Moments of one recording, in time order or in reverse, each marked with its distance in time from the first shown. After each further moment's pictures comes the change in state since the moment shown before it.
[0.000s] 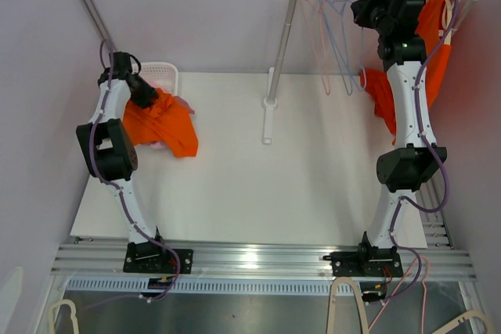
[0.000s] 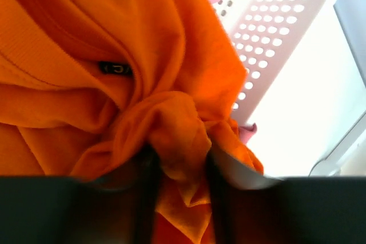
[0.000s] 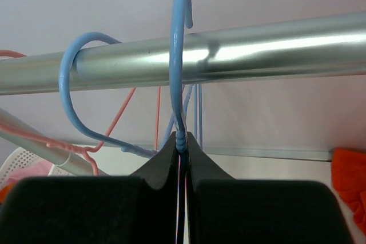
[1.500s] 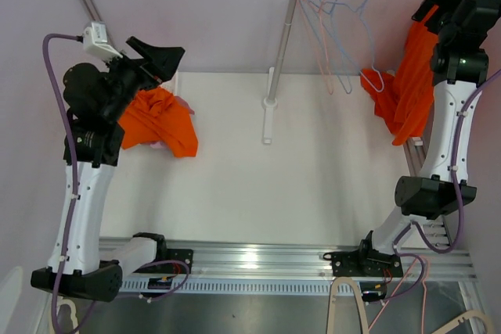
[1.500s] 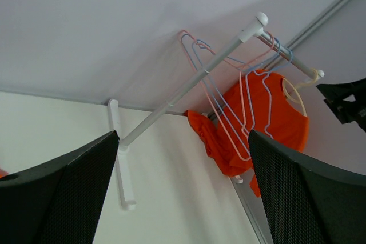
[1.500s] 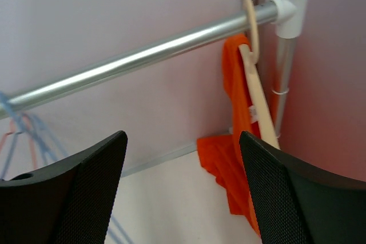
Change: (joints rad) left arm -0.275 -1.027 -0.394 0.409 0.201 -0.021; right arm -0.224 -0.288 -0.140 -0.108 0.253 -0.082
